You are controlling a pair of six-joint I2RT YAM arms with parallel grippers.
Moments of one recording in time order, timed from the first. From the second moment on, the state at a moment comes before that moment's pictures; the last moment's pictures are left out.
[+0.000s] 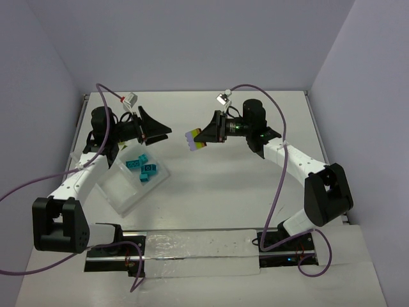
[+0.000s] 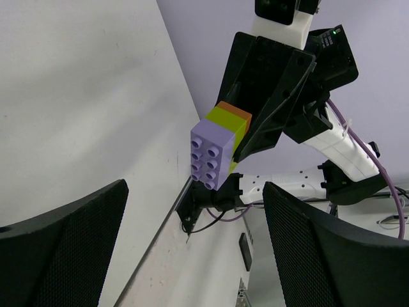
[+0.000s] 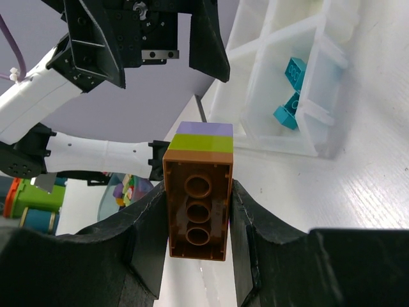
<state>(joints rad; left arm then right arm) -0.12 1.30 0.89 0.21 1.03 -0.95 0.44 1.50 1.05 0.27 -0.95 0.78</state>
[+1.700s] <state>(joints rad) -0.16 1.32 1.02 -0.15 1.09 -0.56 0.47 1.55 1.04 0.28 -0.97 0.83</state>
